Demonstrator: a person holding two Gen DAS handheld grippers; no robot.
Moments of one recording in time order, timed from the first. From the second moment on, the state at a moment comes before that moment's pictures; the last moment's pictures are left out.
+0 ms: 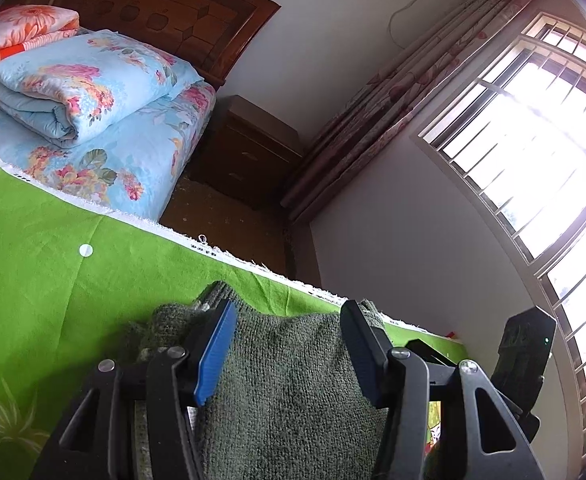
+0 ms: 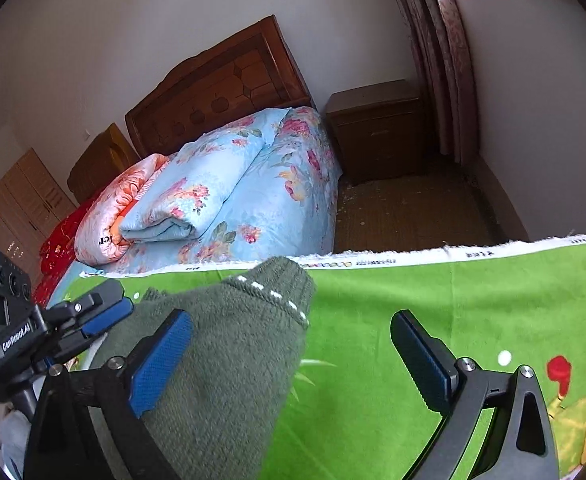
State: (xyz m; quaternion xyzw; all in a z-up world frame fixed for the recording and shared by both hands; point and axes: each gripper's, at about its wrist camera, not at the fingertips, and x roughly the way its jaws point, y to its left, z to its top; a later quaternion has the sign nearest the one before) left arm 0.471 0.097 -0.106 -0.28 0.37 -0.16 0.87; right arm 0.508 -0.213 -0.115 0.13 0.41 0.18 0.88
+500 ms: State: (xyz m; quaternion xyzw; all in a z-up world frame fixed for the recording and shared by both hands) left arm 0.475 0.108 -0.109 -0.31 0.37 -0.18 0.86; right arm 0.493 -0.240 -0.116 0.12 0.42 0.12 0.89
